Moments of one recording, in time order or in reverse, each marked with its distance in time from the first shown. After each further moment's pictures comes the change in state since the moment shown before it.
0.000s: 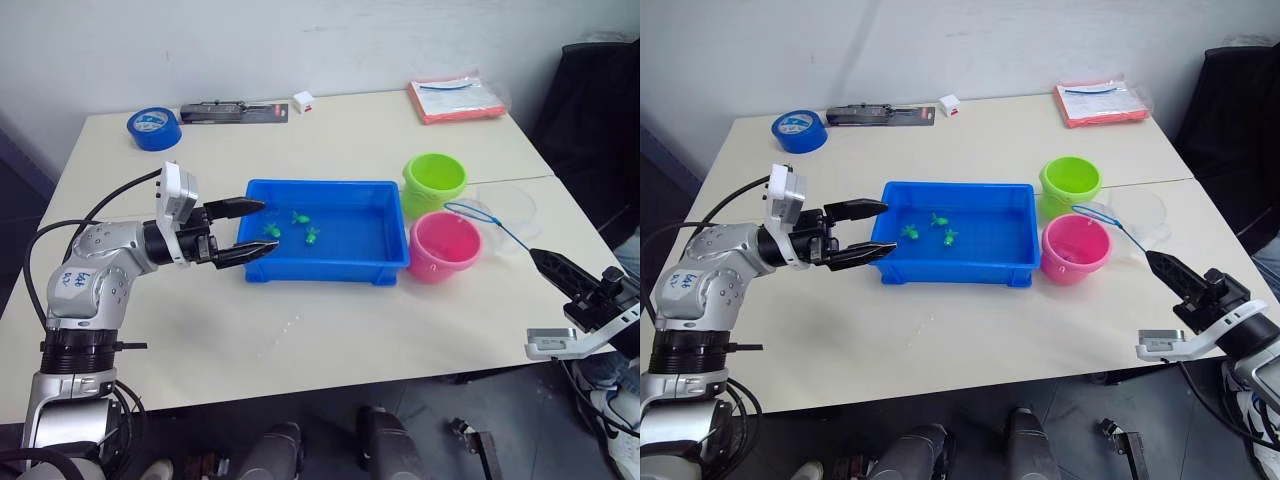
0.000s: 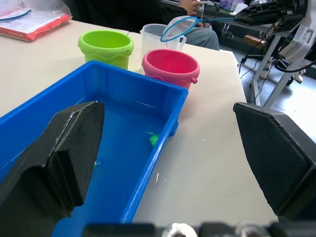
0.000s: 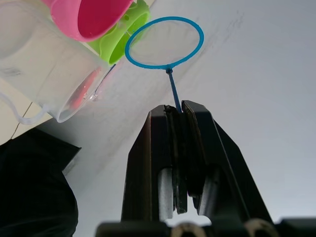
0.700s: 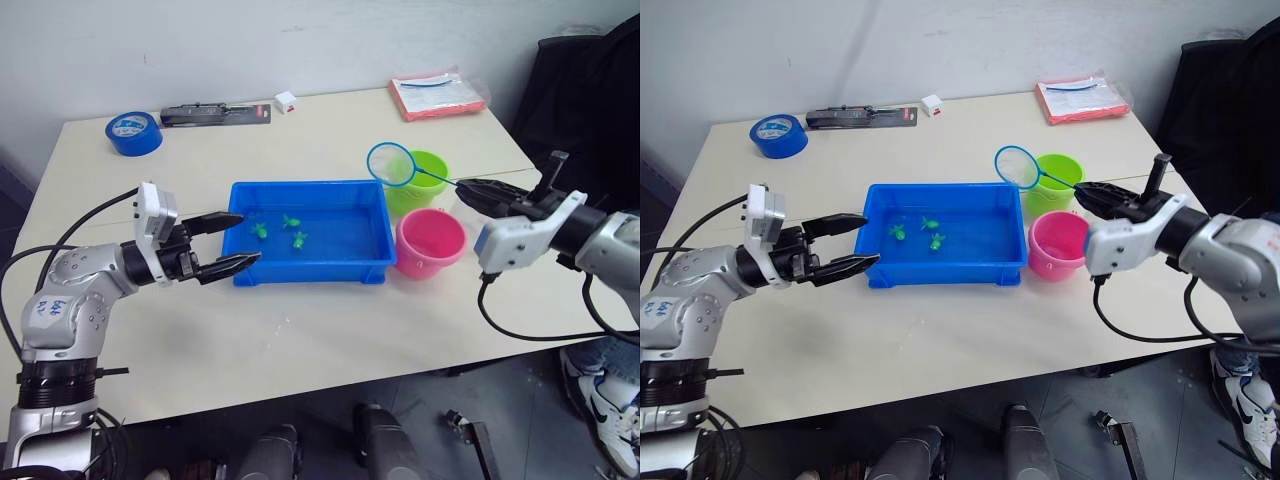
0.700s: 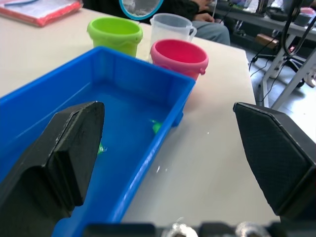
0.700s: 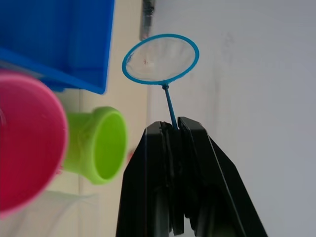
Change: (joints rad) left arm 0.186 0.064 0.121 -0.140 -0.032 0.064 0.065; right arm -0.880 -0.067 0.582 0.308 1.004 0.211 0.744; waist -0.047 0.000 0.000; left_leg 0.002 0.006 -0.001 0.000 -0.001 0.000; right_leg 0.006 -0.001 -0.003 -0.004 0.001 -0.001
